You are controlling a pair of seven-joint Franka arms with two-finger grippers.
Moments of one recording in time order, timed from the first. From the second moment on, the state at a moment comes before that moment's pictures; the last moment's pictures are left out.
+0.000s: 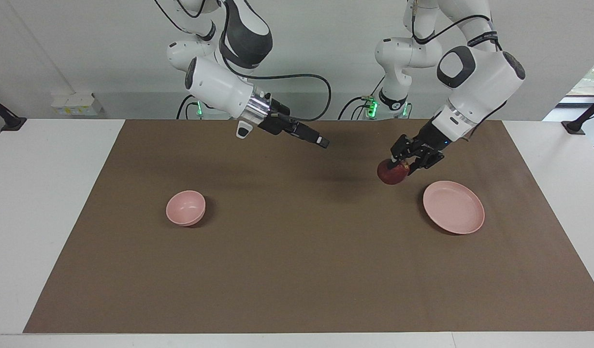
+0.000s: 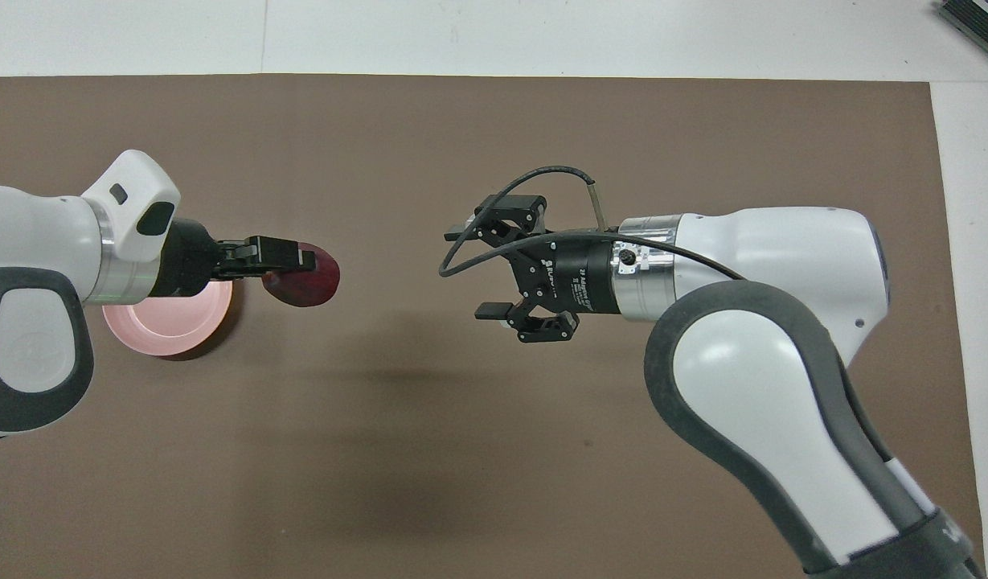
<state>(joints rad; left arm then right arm) -0.15 -0.04 -0.06 -1.99 -0.63 2.09 0.06 0.50 0.08 -0.07 -1.87 1.18 2.23 0.74</state>
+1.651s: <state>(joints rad) -0.19 -0.12 -0.25 -2.00 -1.04 2.29 -0.02 0.53 0.07 -0.06 -1.89 1.28 2.29 0.98</state>
